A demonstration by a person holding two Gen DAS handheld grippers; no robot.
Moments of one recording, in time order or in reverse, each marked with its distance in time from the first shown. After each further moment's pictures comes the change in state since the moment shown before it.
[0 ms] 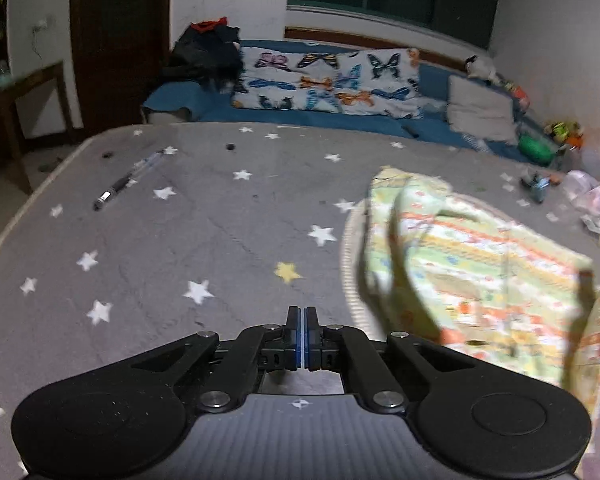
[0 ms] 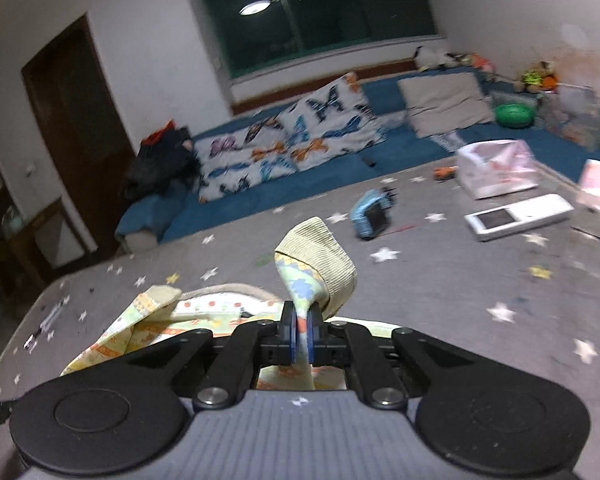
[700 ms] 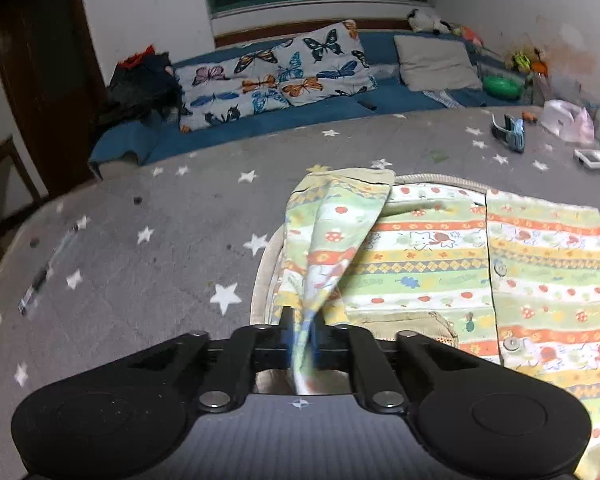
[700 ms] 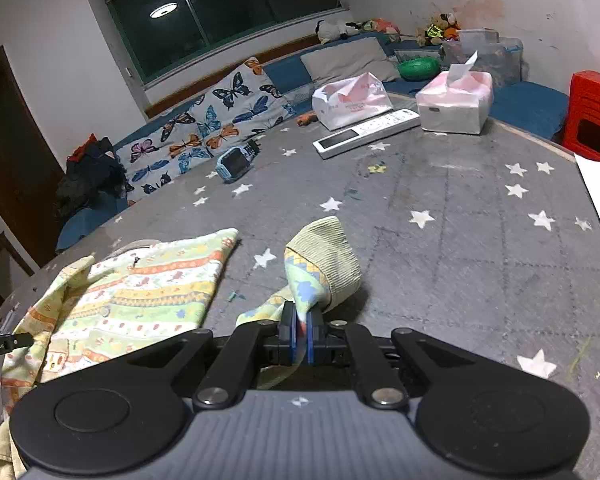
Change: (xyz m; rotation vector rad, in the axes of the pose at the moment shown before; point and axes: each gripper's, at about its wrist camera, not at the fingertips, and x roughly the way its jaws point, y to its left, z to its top) left arm 0.076 -0.085 0.024 0.253 0.011 0.027; right arm -0.050 -0.093 -0.076 0.165 0.061 -0.176
